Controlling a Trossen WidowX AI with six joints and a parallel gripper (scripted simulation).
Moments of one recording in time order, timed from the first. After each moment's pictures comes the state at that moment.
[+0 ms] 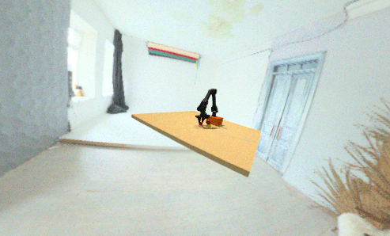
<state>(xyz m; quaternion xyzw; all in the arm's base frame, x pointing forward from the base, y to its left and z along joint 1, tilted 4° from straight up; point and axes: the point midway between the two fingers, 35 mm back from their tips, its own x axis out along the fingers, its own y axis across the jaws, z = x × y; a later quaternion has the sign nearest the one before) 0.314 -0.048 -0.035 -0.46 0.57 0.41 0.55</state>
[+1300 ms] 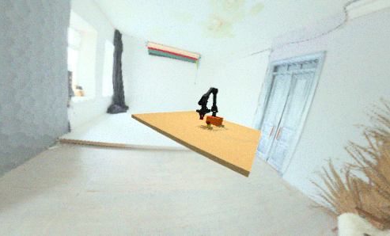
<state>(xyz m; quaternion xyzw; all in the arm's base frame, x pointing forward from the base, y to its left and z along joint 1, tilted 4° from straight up) 0.316 -0.044 0.032 -0.45 0.57 0.41 0.55</state>
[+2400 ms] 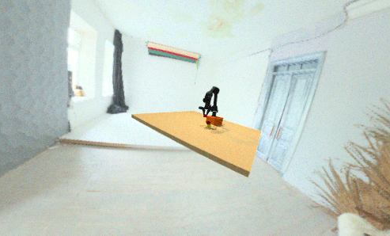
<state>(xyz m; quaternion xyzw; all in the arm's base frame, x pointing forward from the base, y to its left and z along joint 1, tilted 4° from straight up) 0.308 -0.005 0.069 -0.32 0.65 0.27 0.63</state>
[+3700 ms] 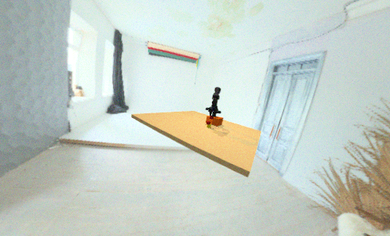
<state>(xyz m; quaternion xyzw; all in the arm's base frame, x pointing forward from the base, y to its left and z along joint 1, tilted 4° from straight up) 0.280 0.069 0.059 0.03 0.70 -0.08 0.71</state>
